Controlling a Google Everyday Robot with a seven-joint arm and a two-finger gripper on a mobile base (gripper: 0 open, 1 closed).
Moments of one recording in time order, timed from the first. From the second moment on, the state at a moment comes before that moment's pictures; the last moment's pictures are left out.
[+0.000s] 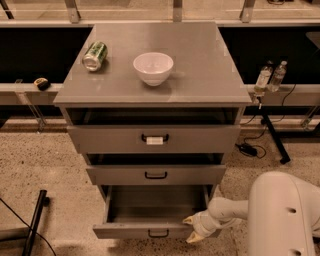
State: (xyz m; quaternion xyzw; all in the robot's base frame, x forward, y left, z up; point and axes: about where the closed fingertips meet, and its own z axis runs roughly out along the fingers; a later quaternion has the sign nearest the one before) arm 0.483 -0.138 0.199 -0.76 0.61 0.14 0.19
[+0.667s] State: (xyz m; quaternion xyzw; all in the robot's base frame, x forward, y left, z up) arm 0.411 -0.140 0.217 -0.72 0.60 0.21 0.27
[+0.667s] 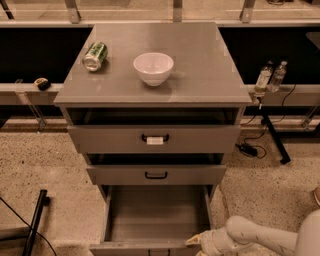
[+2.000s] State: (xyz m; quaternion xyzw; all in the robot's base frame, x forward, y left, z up) arm 0.370 -0.135 0.237 -0.74 0.58 0.17 0.30
